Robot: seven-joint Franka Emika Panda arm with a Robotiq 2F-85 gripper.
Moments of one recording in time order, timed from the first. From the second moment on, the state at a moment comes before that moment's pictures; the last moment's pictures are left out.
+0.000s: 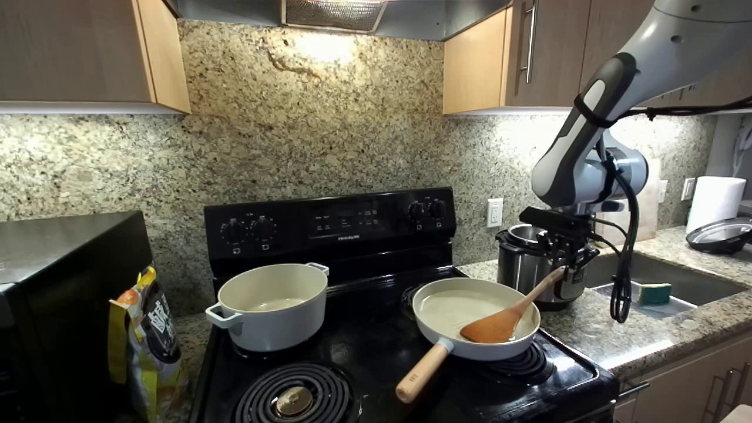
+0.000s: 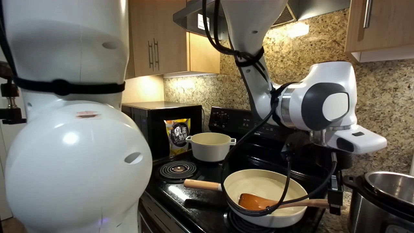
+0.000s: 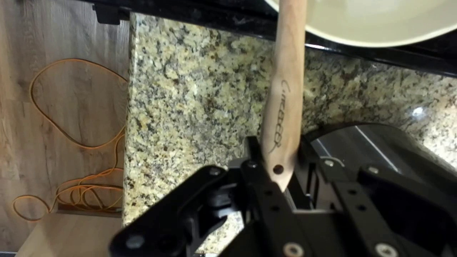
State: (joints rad) arm -0.21 0.04 -0.33 -2.52 -0.11 2.71 1.05
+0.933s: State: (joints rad) arm -0.28 -0.05 -0.31 -2.44 -0.38 2.71 1.46
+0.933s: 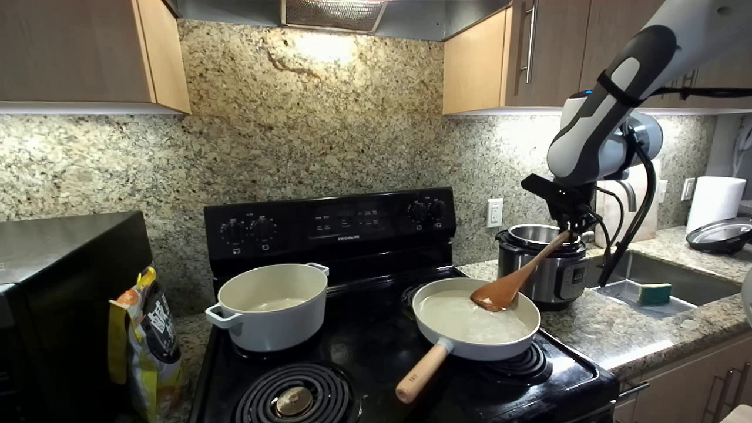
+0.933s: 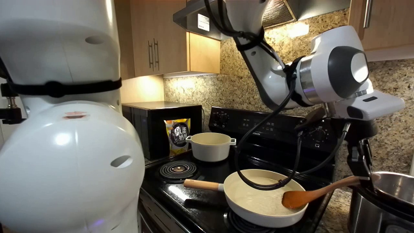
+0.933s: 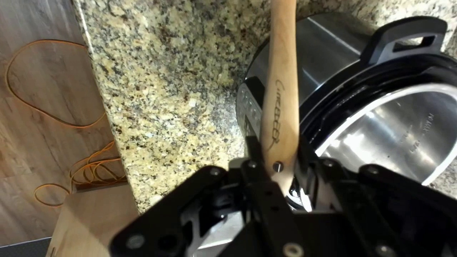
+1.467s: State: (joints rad) arm -0.28 -0.05 -0.22 -2.42 -0.52 2.66 1.70
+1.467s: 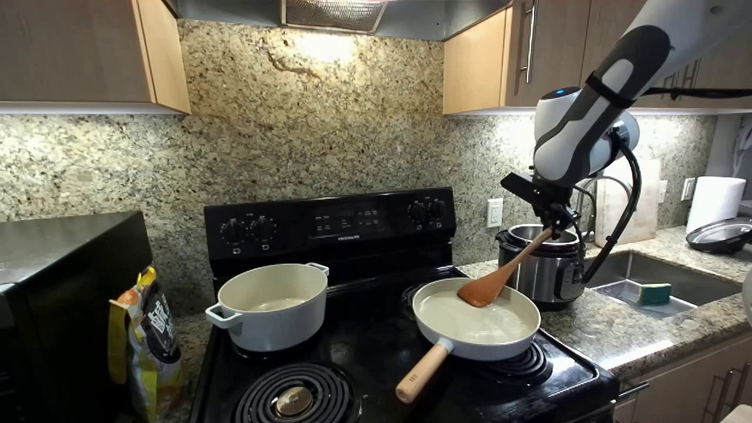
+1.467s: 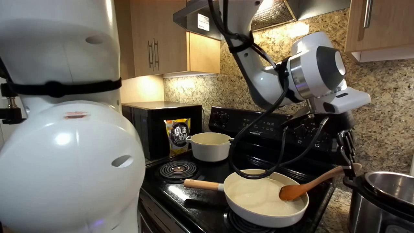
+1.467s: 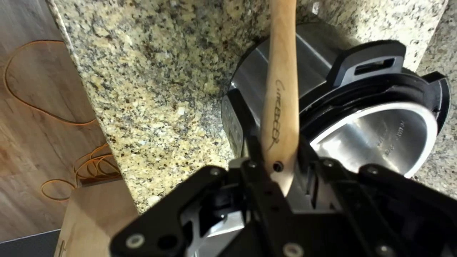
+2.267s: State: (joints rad) arm -0.19 -0.05 -0.14 -2.44 -0.50 2.50 1.69
